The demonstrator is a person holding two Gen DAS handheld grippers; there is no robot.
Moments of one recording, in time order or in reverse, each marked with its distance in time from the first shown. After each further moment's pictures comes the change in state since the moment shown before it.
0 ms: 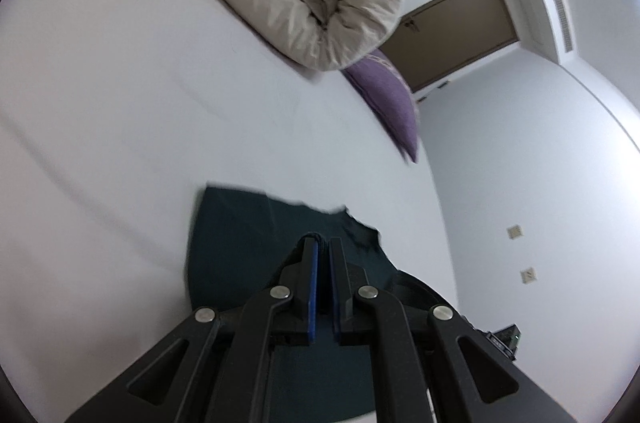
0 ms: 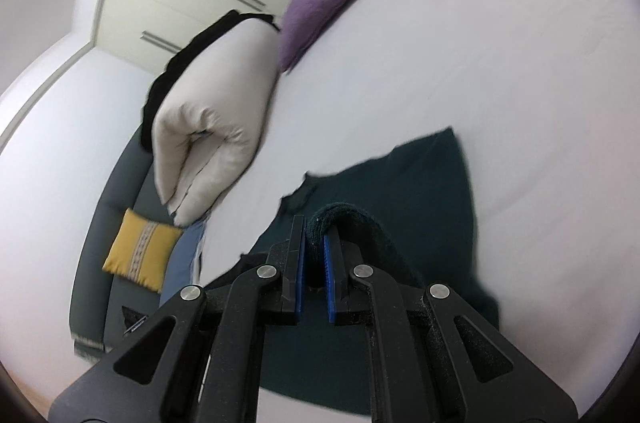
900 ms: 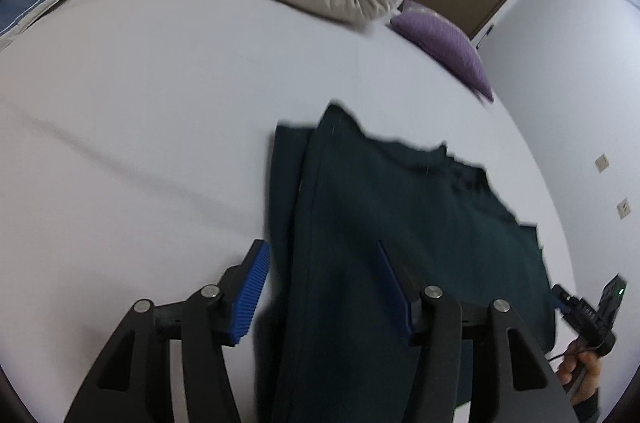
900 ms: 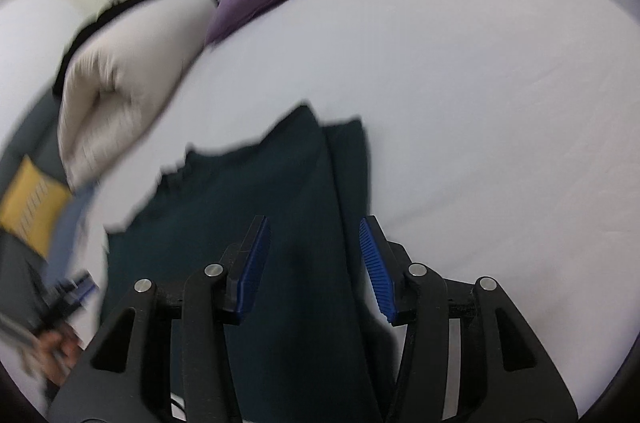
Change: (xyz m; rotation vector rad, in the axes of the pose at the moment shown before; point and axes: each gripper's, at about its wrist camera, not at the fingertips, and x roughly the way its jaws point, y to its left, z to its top) left arm 0.035 0.028 -0.060 0.254 0.037 0.331; right arm 0.065 -0.017 -0.028 -0.278 0.006 -0.402
